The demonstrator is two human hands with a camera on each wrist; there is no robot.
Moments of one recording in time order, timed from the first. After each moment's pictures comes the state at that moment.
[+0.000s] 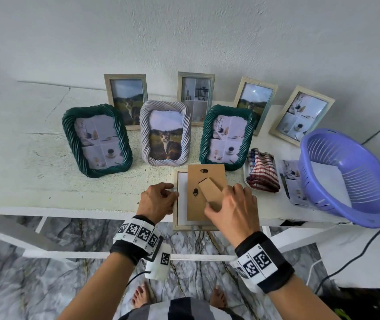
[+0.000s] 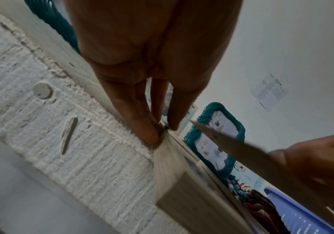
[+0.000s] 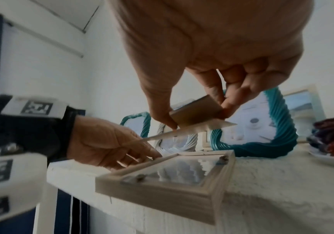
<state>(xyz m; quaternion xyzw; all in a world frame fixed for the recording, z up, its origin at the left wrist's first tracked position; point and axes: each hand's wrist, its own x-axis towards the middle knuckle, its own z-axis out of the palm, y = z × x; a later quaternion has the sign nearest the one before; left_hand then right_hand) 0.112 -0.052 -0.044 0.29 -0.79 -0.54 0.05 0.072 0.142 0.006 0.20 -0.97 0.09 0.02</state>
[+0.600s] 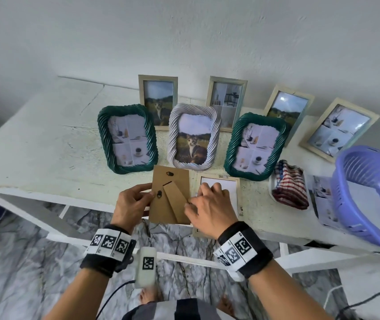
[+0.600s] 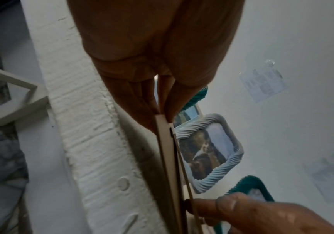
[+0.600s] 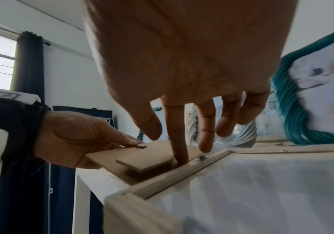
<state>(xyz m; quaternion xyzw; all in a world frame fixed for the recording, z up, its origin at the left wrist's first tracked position) 0.171 -0.119 -0.031 0.36 -0.62 -0.68 0.13 0.070 0.062 0.002 0.41 -0.90 0.06 -0.08</state>
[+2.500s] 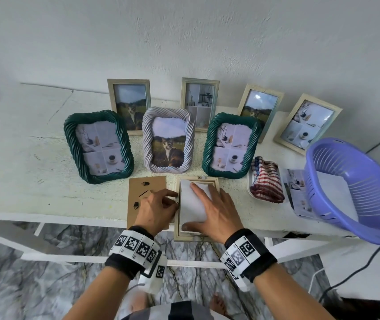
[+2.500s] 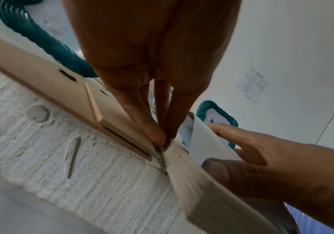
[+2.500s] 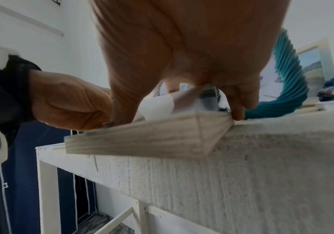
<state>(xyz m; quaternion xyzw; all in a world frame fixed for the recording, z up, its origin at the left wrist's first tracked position) 0.114 -0.058 -0.040 0.22 -0.87 -0.44 0.06 0.043 0.115 -0.031 0.31 -0.93 0.13 -0.16</state>
